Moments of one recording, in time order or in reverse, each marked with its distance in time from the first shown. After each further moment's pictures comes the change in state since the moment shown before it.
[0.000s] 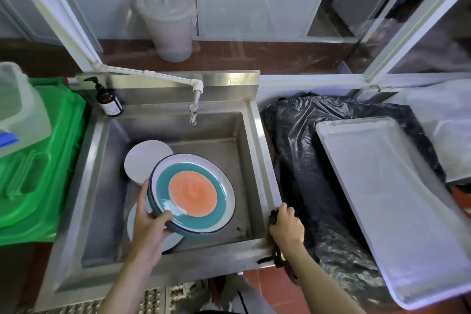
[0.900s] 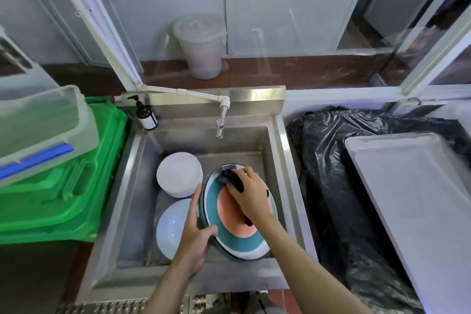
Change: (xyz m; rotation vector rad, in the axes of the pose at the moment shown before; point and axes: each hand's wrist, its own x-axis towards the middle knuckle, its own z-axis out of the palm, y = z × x) left_hand -0.024 0.000 0.040 0.060 -0.189 0.029; right_hand 0.006 -0.166 -0.083 0.649 0.273 -0.678
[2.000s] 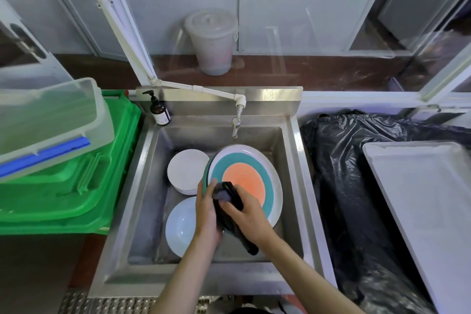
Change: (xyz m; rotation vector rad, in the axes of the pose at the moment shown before) left_hand 0.045 0.035 0.008 -0.299 0.265 -0.053; right_hand -0.036 -0.073 0.000 0.514 -0.248 0.090
